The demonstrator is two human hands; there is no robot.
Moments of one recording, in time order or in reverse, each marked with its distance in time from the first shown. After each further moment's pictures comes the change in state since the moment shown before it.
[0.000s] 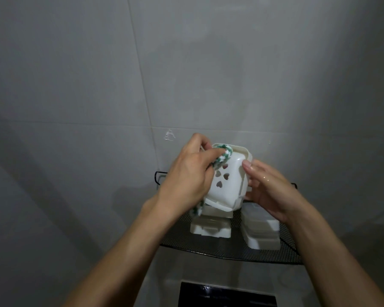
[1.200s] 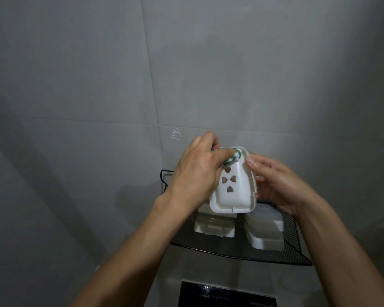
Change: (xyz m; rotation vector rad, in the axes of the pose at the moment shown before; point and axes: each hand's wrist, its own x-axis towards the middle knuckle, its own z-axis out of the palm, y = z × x) left_hand 0.002 0.000 0.002 0.099 0.044 0.057; right_hand 0.004 -0.012 0.000 -0.092 -0.116 0.038
